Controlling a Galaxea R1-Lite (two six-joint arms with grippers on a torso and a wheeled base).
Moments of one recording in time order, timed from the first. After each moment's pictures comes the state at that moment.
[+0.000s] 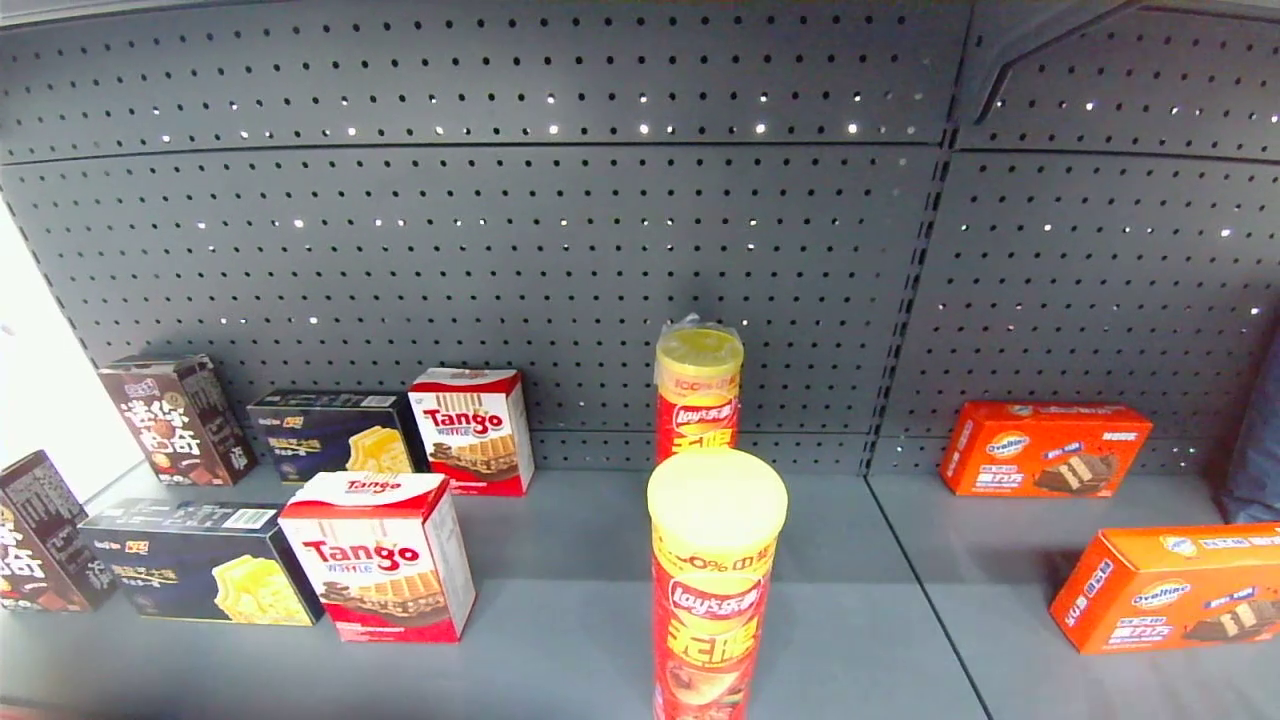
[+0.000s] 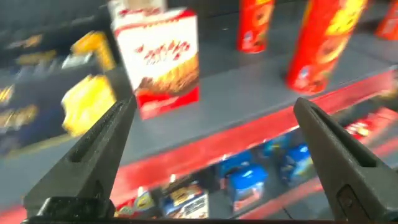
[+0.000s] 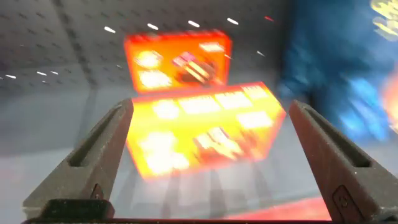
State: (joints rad) left arm 0.00 0.15 -0.17 0.07 -0.38 0.03; right arm 0.03 0.58 -0.22 -0.28 -0.29 0.00
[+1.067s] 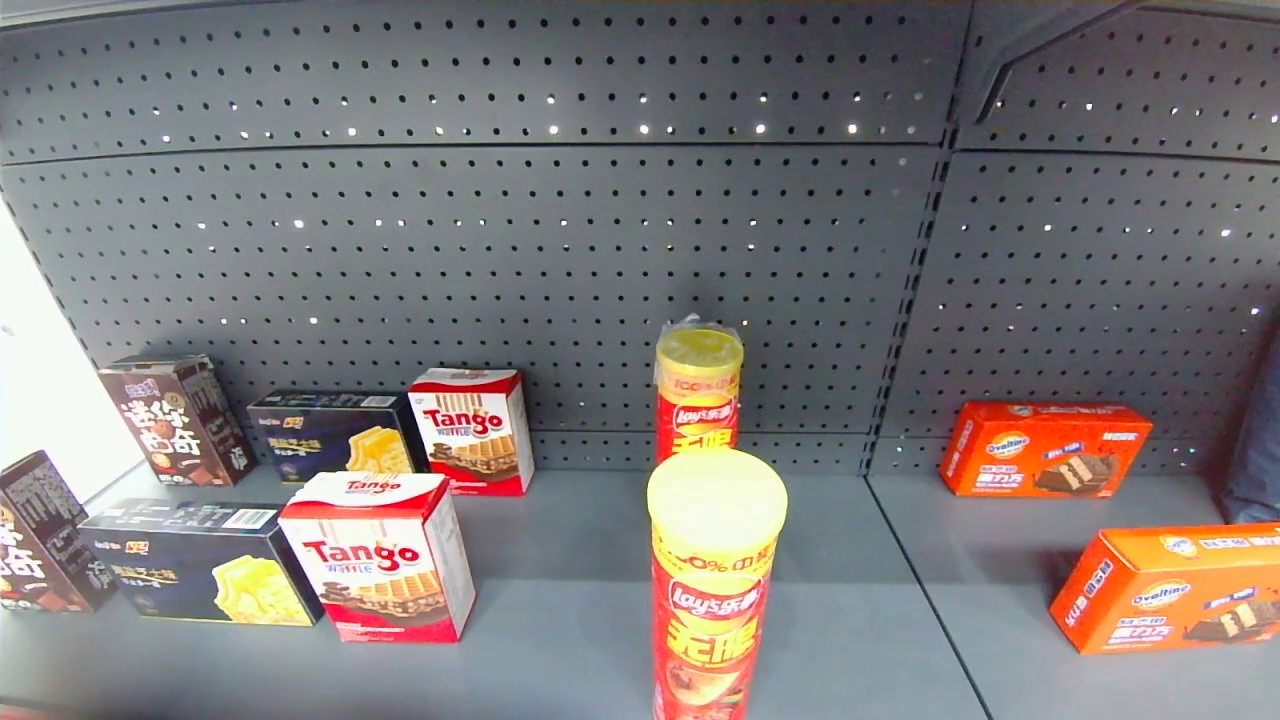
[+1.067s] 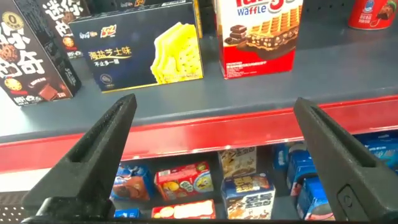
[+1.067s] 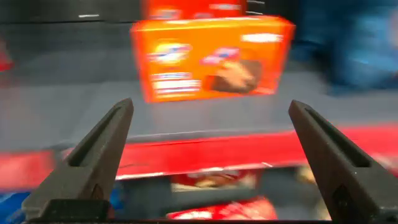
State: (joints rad) left arm 0.01 0.00 -0.01 0.03 -0.08 0.10; right arm 0.00 0.01 -0.02 0.00 -0.06 -0.01
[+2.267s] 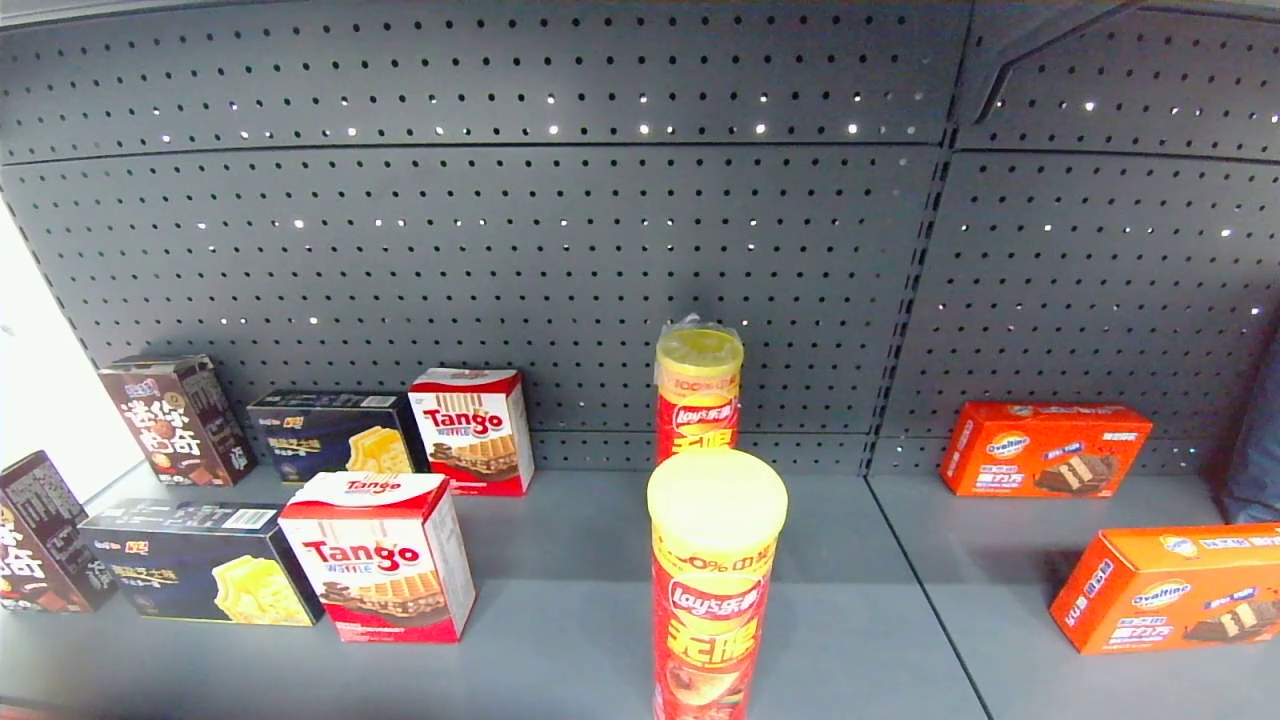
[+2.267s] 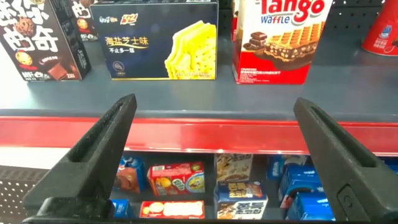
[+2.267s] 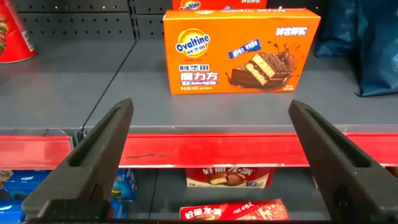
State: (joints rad) left arm 0.00 0.00 0.00 0.00 0.01 -0.01; right arm 0.00 0.00 0.00 0.00 -0.04 0.00
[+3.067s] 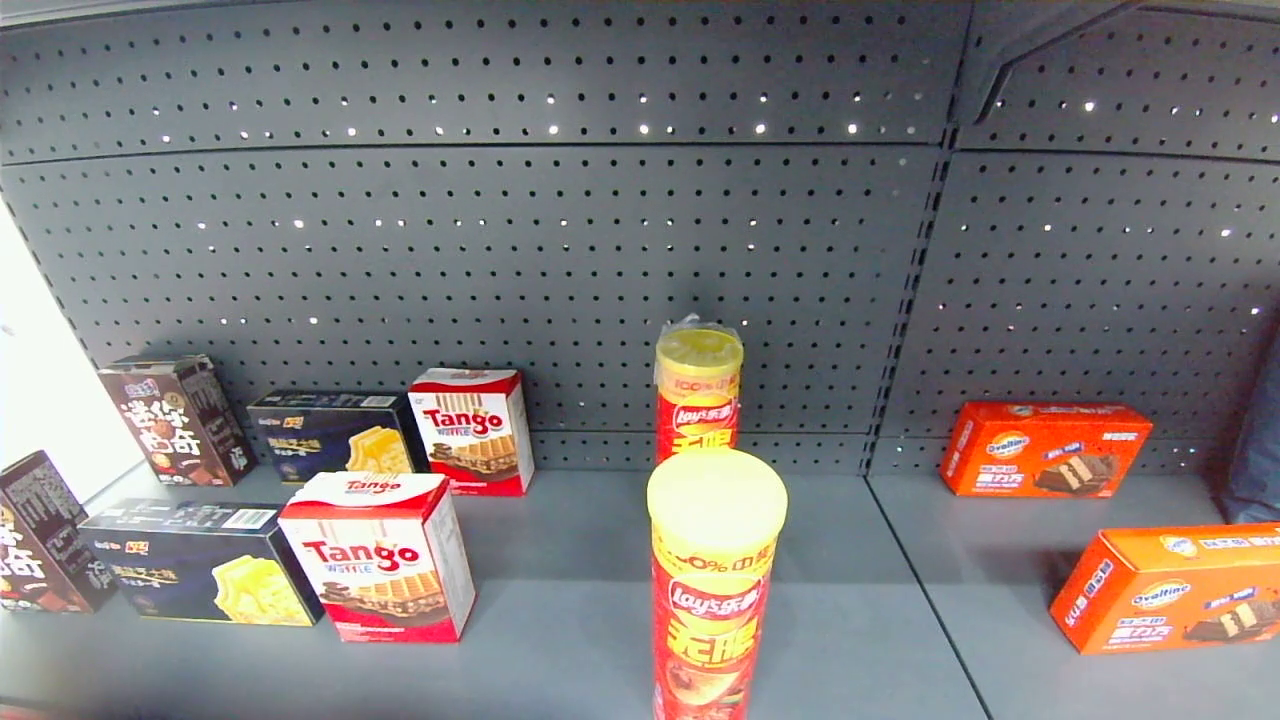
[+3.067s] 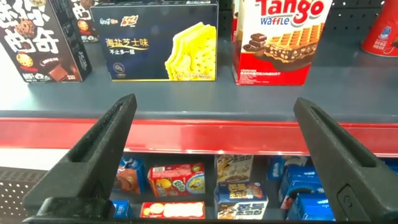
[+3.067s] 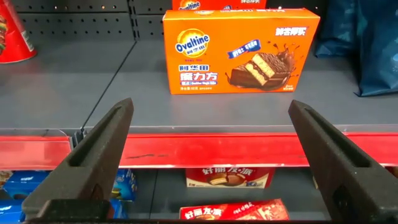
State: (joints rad) left arm 0.00 0.00 0.00 0.00 0.00 0.00; right arm 0.00 0.00 0.00 0.00 -0.04 -0.01
